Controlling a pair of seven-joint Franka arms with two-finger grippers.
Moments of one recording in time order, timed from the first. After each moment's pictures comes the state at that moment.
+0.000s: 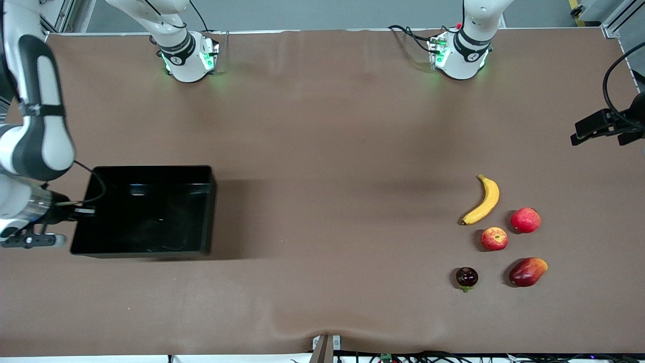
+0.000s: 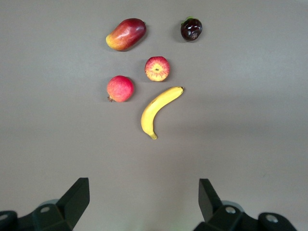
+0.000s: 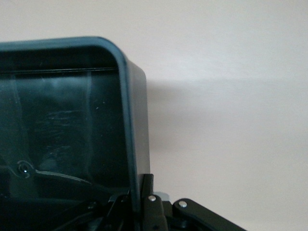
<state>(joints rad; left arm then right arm) 0.62 0.11 -0.68 -1.39 0.06 1.45 -0.06 -0.22 0.47 -0.01 -1.61 0.05 2.03 -0.29</state>
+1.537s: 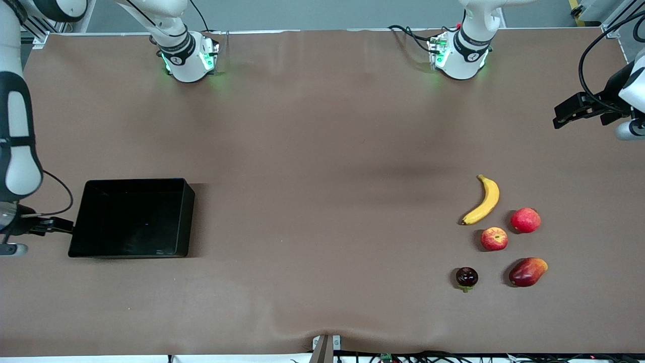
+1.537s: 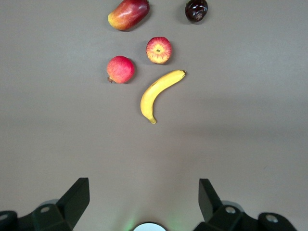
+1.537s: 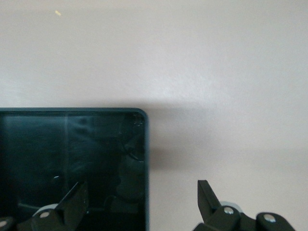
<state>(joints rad) 0.07 0.01 -0.13 -1.51 0.03 1.45 -0.10 -0.34 0.58 0.01 -1.49 0.05 2.12 -0.39</state>
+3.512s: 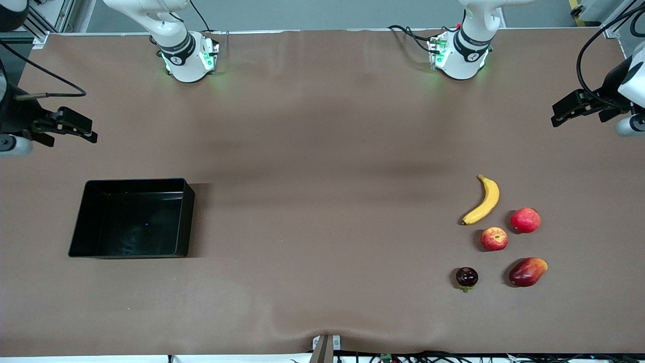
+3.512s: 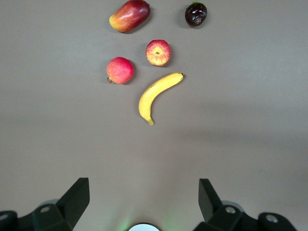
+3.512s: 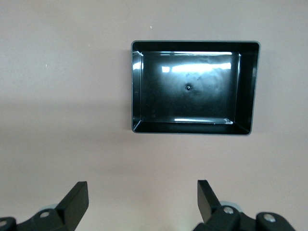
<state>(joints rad) 0.07 -0.01 -0.15 -1.51 0.03 1.45 -0.14 -0.02 0.03 0.03 -1.52 0.05 1.50 0.00</state>
